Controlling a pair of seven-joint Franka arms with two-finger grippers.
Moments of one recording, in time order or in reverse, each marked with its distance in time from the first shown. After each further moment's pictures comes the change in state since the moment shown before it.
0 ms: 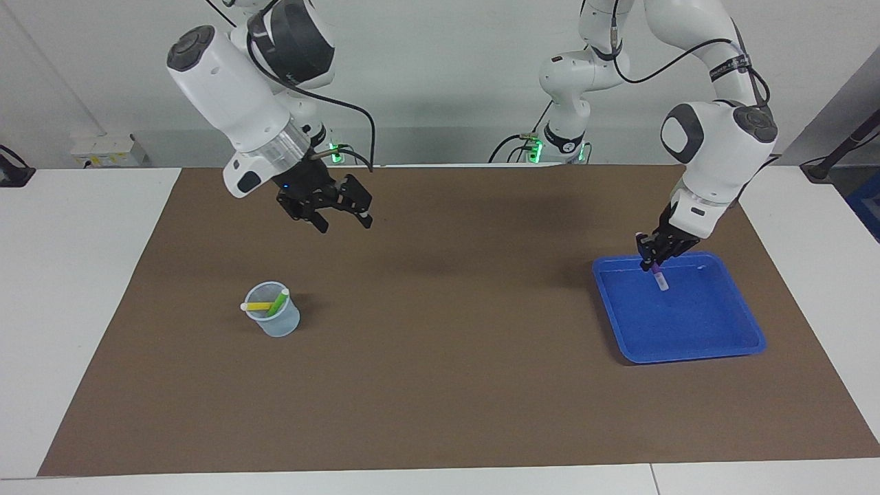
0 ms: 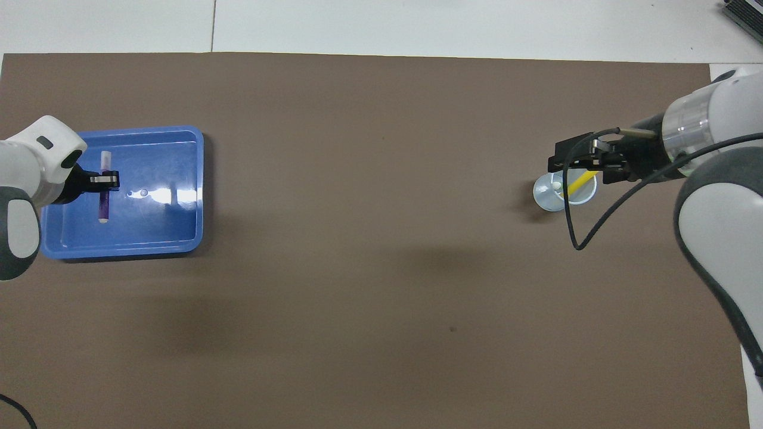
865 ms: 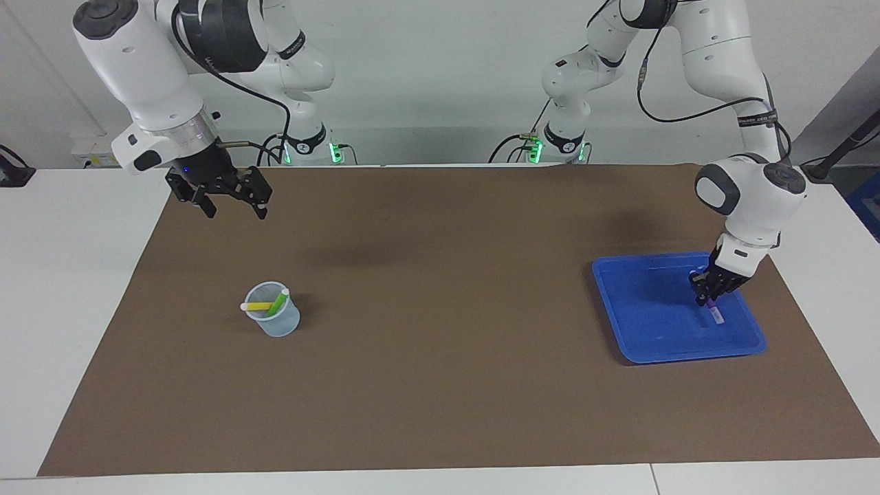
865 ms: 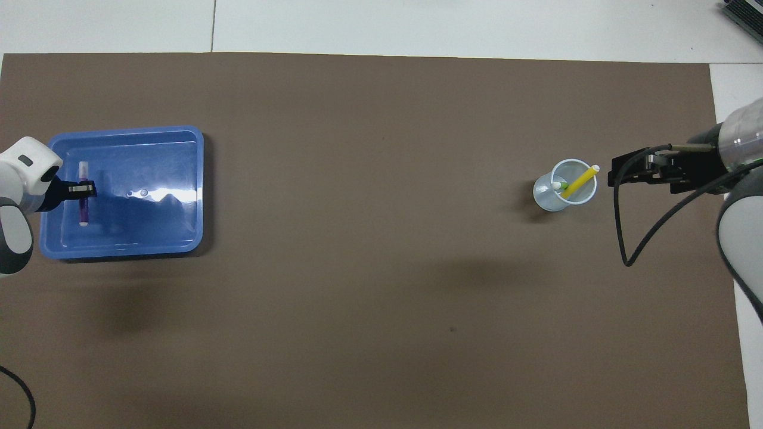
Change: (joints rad) left arm 0.122 0.159 0.000 0.002 0.002 0.167 0.085; right arm -0.053 -0.039 0.012 0.000 -0.162 -0.085 -0.041
